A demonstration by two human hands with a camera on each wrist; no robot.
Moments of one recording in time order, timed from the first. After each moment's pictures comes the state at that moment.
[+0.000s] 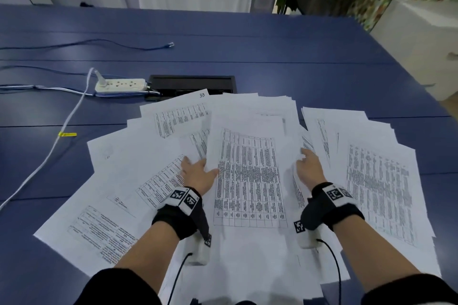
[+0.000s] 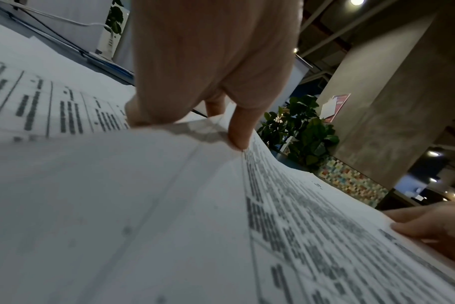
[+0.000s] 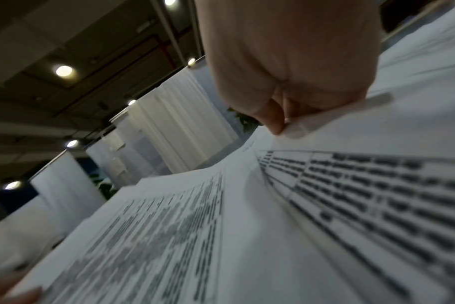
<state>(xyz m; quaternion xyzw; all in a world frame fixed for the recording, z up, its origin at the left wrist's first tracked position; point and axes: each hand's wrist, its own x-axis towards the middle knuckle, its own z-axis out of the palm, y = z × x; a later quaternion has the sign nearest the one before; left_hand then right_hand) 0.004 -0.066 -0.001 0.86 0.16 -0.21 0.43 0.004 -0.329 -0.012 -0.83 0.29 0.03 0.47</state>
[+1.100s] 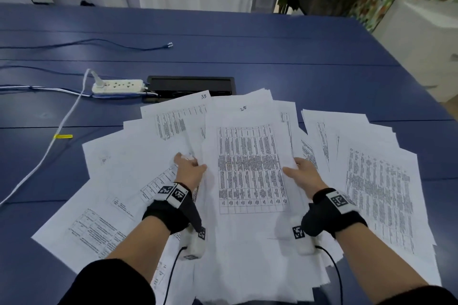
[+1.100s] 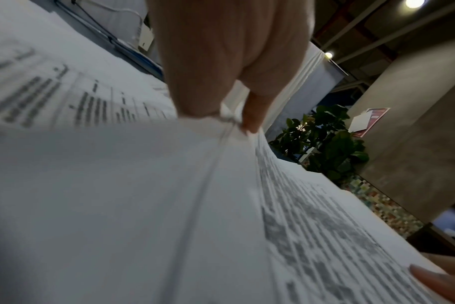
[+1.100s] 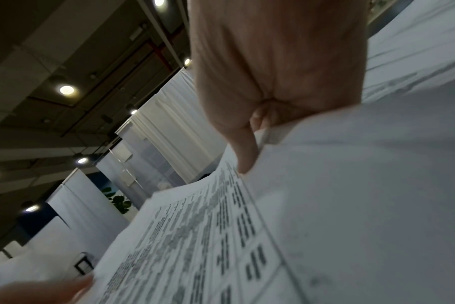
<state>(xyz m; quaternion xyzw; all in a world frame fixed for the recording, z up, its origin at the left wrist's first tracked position) 0.029 -0.061 -0.011 0.72 0.23 -0.14 0.64 0.000 -0.323 0.002 -0.80 0.25 0.11 0.53</state>
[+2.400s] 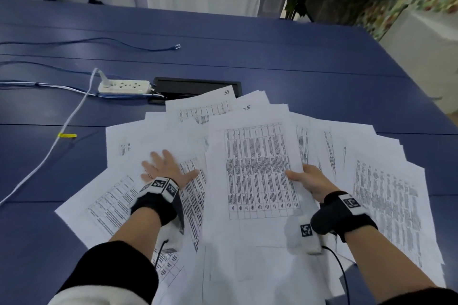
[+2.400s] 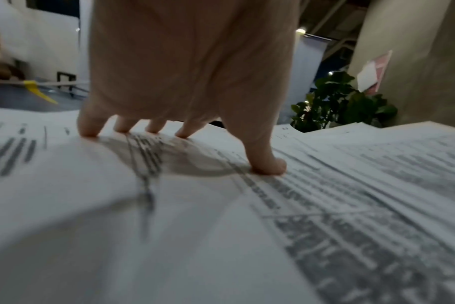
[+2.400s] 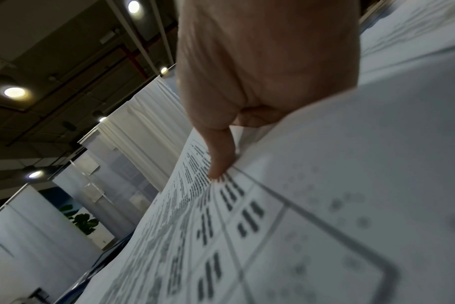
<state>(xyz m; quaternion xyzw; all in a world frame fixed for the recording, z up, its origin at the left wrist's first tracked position) 0.046 -0.010 -0.013 0.94 0.18 -0.25 0.16 0.017 -0.332 0.006 -0.78 0.23 0.18 0.55</state>
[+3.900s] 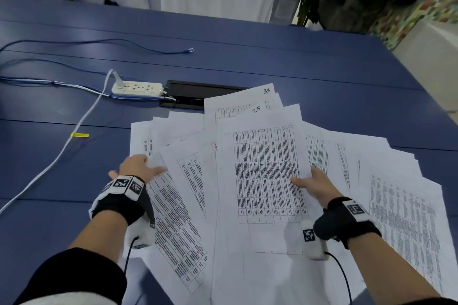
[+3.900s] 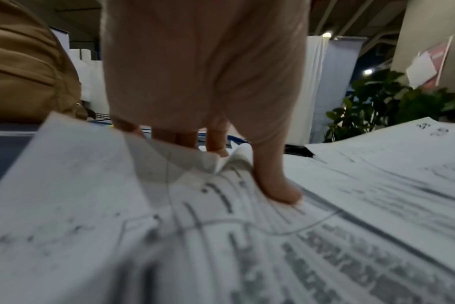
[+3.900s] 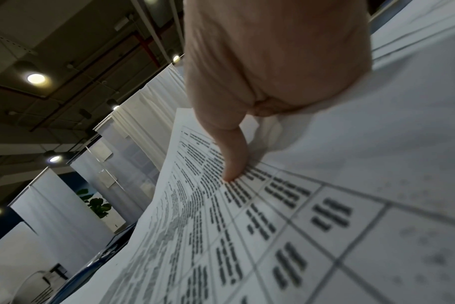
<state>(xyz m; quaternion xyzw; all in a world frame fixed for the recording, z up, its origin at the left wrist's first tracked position) 0.062 0.081 -0.007 0.92 0.26 -0.17 0.23 0.036 -0.327 -0.001 -0.81 0.21 0.17 0.52</state>
